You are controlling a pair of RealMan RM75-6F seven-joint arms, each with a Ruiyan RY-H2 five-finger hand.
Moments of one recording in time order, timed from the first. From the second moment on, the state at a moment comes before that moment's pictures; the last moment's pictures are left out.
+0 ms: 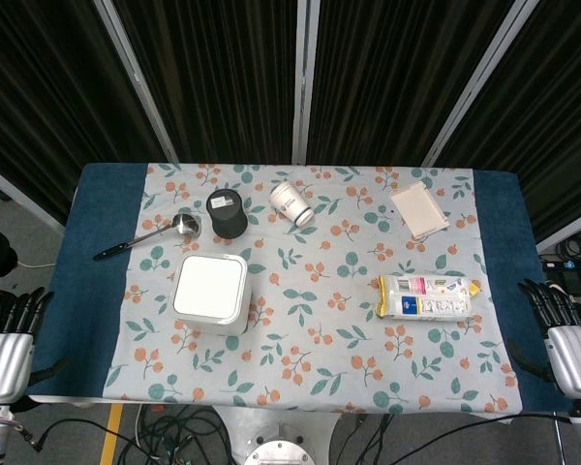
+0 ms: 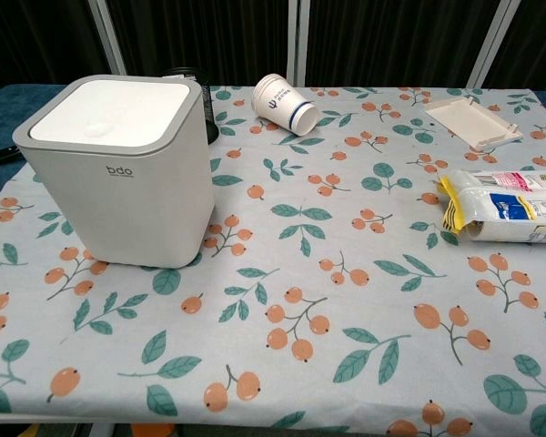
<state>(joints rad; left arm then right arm) 0.00 -1.18 -0.01 -1.64 1.55 1.57 0.18 0.07 -1.04 0.02 -1.57 -1.61 1.53 0.27</state>
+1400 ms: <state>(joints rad) -0.51 -1.12 -0.06 -1.76 1.92 1.12 0.14 0.09 -1.05 0.00 -1.55 -1.57 1.44 0.27</state>
